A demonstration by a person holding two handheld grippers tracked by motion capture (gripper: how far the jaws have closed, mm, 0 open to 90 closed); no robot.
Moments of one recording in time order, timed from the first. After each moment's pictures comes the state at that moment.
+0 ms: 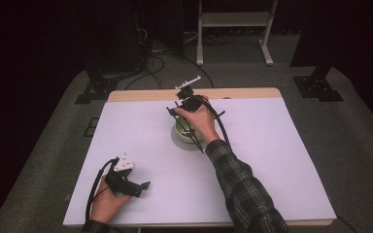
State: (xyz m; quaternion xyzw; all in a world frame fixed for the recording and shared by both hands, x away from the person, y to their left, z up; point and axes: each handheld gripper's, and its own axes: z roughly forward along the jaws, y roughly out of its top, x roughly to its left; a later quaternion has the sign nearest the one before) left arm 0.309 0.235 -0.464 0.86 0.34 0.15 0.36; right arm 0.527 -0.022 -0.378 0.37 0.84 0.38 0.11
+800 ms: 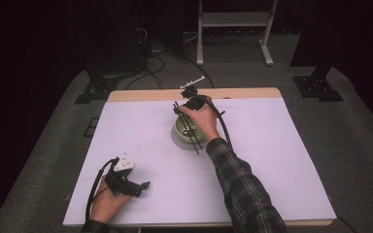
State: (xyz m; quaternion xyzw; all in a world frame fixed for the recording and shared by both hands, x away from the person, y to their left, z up) left arm 0.309 0.235 -0.464 0.86 0.34 0.15 0.36; right arm 0.545 -0.035 -0.392 0.41 0.82 0.37 0.12
